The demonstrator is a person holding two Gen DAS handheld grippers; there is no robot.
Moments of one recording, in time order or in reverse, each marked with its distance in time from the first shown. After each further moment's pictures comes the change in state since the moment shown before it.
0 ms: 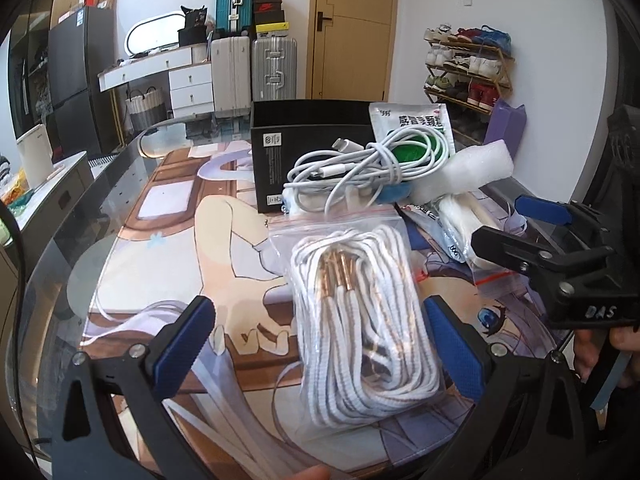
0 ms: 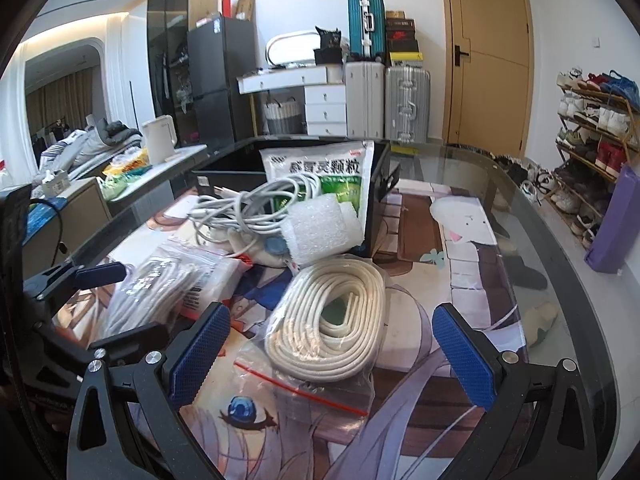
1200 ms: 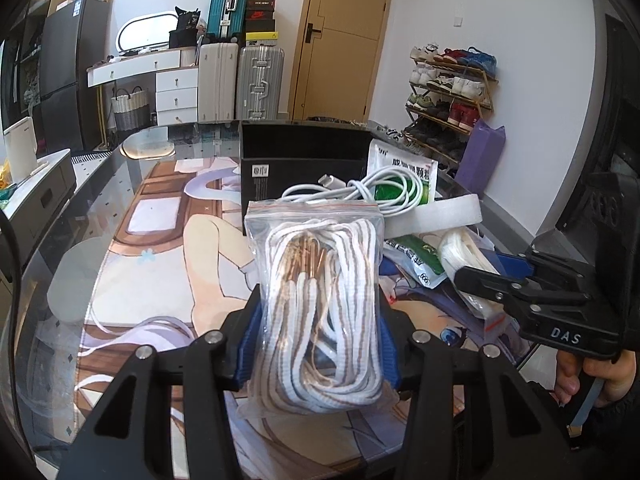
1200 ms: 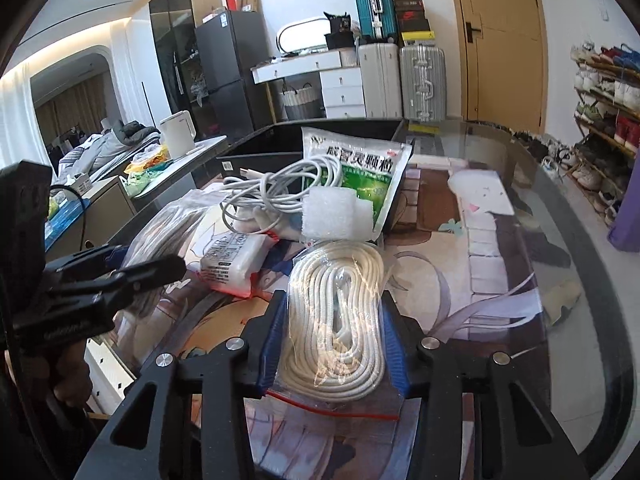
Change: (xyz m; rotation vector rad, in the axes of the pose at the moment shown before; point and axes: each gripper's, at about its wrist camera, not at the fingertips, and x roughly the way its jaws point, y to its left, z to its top) left arm -0.020 0.009 0.010 -0.034 -0.045 -0.101; right arm -0.021 -0.002 -0.012 0.033 0.027 0.105
